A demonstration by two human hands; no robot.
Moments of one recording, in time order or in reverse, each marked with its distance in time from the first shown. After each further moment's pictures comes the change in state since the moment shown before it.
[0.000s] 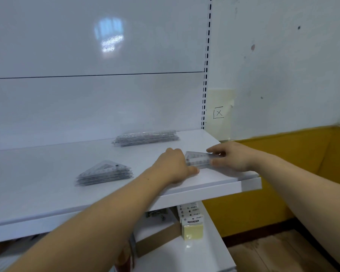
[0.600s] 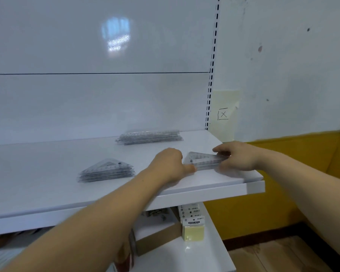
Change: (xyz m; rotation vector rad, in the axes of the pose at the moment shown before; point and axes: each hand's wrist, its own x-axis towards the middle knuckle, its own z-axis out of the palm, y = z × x) left_hand -0.006 -0.012 -0.004 -0.055 0.053 0.022; right_hand 0.004 0.002 -0.010 -0.001 -0.050 0.024
